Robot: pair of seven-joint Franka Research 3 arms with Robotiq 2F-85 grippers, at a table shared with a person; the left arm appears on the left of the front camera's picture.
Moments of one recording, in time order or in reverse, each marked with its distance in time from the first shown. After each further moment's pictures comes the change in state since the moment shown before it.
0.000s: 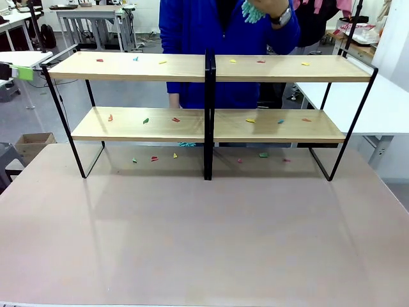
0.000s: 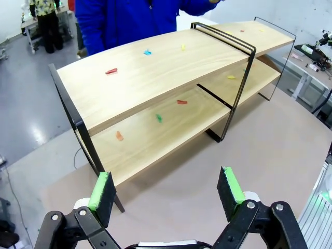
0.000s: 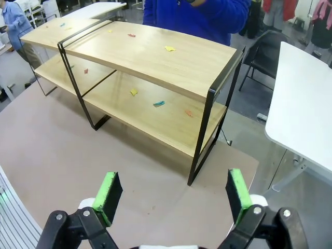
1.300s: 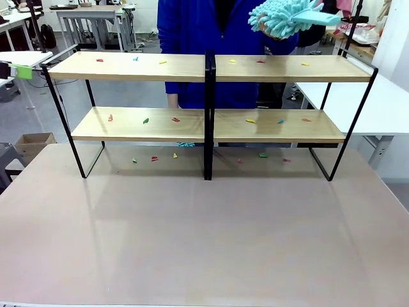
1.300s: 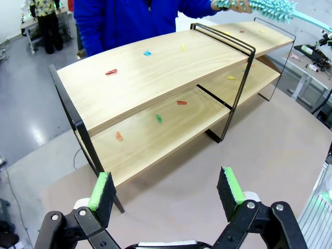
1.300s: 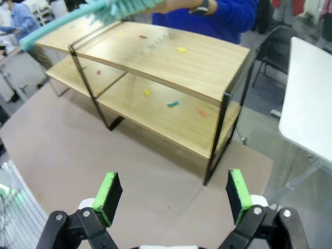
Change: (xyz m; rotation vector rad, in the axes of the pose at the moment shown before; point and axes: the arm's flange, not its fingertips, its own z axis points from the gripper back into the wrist) left arm 0.000 0.000 0.000 -0.001 -0.002 -0.001; right arm 0.018 0.003 -0.002 0.073 0.027 -0.055
